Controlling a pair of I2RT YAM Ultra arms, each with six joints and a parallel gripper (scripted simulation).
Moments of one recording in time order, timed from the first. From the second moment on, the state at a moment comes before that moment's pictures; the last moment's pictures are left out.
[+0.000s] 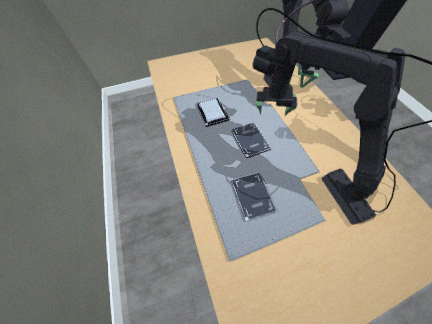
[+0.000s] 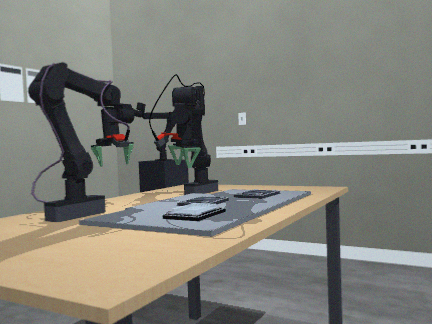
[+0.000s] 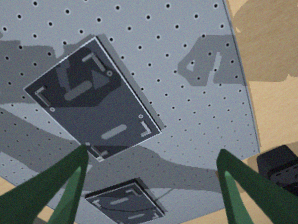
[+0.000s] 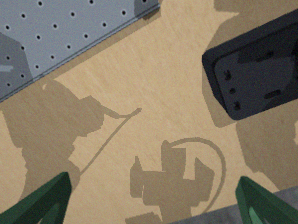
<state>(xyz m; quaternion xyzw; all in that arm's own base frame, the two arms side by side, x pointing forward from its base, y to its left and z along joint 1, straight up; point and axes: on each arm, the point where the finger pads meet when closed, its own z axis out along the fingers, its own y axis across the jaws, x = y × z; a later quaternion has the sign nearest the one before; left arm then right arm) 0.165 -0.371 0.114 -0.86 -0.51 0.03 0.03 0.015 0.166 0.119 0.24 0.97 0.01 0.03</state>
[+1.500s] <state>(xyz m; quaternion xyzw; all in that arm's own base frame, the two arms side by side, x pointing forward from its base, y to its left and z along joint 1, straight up) 0.188 -0.397 0.154 -0.71 -0.66 0.10 -0.23 0.010 0.297 0.220 0.02 0.96 0.29 0.02</state>
